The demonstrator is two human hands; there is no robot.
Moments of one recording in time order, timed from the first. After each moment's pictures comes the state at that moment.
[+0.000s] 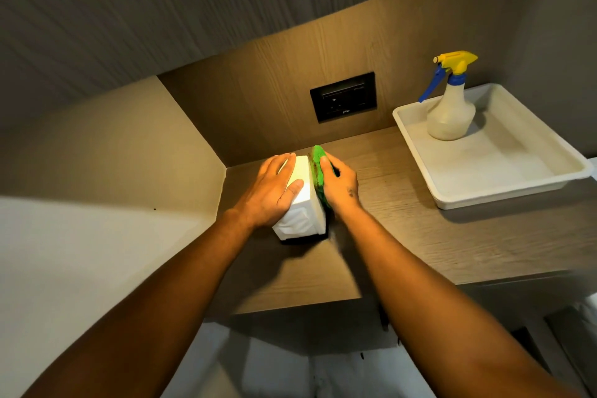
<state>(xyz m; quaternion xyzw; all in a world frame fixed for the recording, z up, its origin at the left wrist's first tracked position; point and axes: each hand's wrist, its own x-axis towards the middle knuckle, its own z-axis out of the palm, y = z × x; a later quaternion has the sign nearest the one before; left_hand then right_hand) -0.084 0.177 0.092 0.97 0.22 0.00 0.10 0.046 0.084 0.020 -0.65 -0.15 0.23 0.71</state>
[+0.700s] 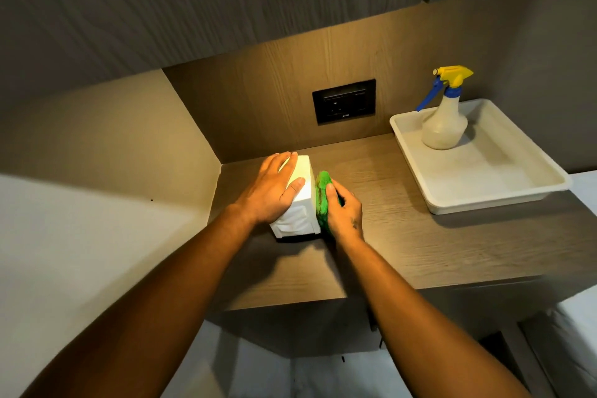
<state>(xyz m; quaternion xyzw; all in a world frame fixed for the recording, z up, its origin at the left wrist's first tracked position) -0.085 0.186 0.081 0.97 0.22 0.02 0.11 0.010 0.052 -0.009 -0.68 -0.11 0.22 0.69</state>
